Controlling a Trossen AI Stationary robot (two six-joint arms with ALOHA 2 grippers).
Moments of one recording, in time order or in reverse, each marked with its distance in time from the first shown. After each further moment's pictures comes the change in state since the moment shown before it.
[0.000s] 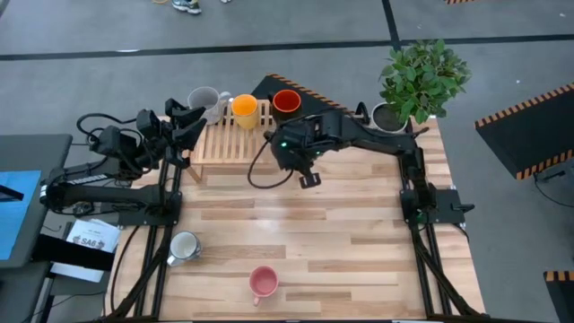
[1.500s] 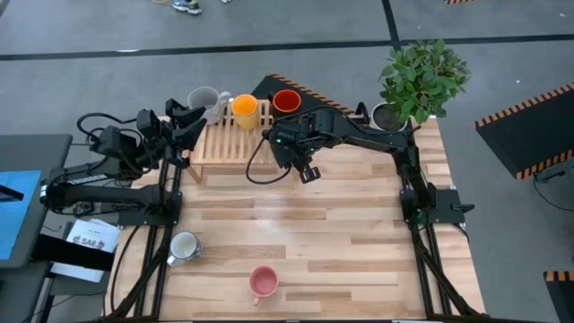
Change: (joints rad) left arm 0.000 0.000 0.000 0.000 0.000 -0.008; right arm -0.044 0.038 -0.002 0.006 0.027 -0.152
